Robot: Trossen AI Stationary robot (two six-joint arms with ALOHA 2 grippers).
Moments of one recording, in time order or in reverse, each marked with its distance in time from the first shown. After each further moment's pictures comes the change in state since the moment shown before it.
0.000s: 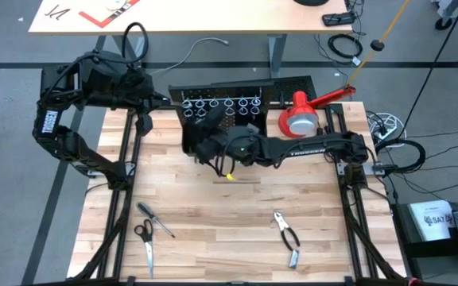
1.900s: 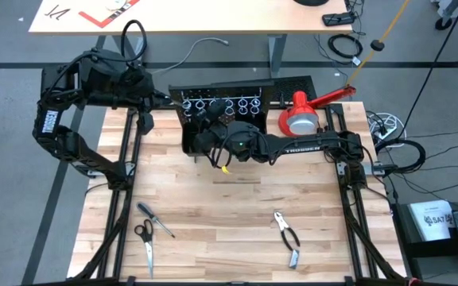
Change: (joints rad) left arm 0.000 0.000 0.000 0.032 -0.005 0.001; right arm -0.035 0.037 0.002 0.104 0.103 -0.107
